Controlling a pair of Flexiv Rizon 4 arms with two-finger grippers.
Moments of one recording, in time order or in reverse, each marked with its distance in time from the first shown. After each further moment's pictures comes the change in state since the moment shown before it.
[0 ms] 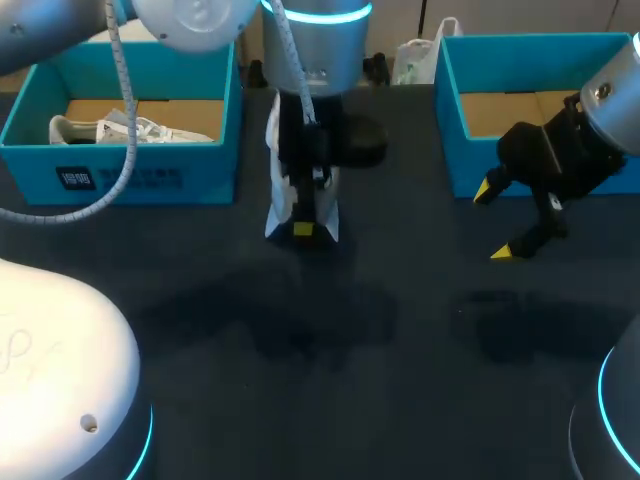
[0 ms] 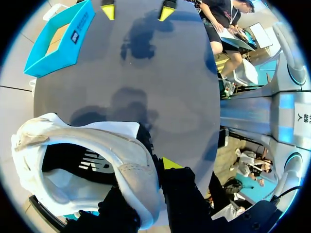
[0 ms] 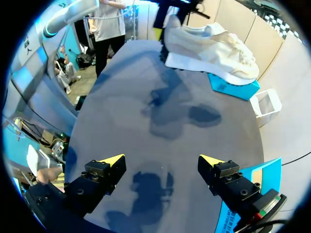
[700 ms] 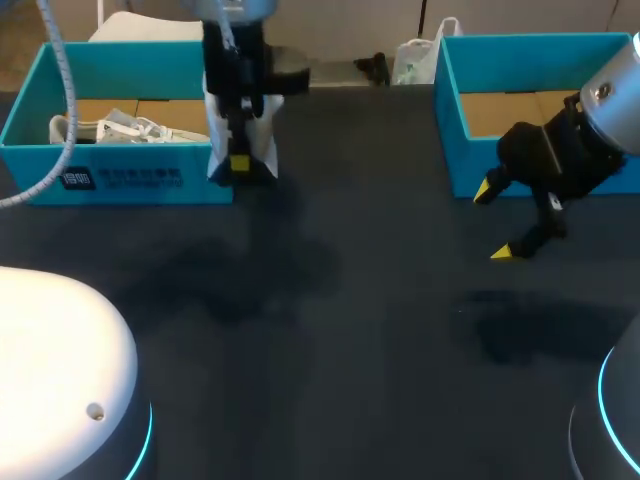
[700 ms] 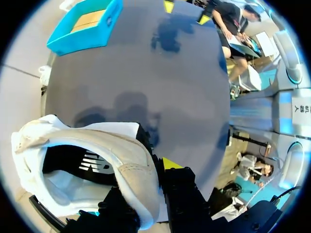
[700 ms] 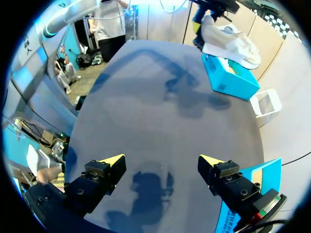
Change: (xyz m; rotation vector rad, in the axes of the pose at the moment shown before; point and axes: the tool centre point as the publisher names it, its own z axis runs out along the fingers) left arm -0.089 0.082 -0.028 0.028 -0.013 -0.087; right arm 0.000 0.000 0.000 0.000 0.000 0.000
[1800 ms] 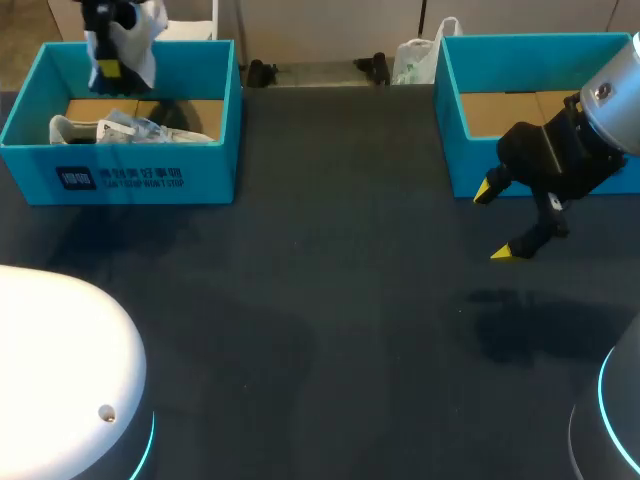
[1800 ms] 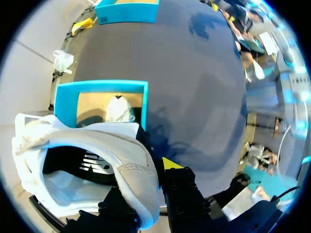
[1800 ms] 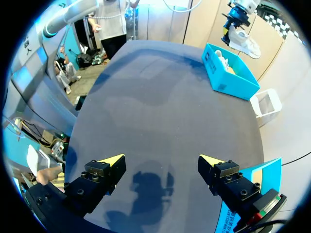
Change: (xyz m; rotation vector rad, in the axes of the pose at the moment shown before) left arm -0.197 0.179 -0.031 -0.015 -0.030 0.027; right arm 0.000 0.000 0.000 0.000 0.000 0.000
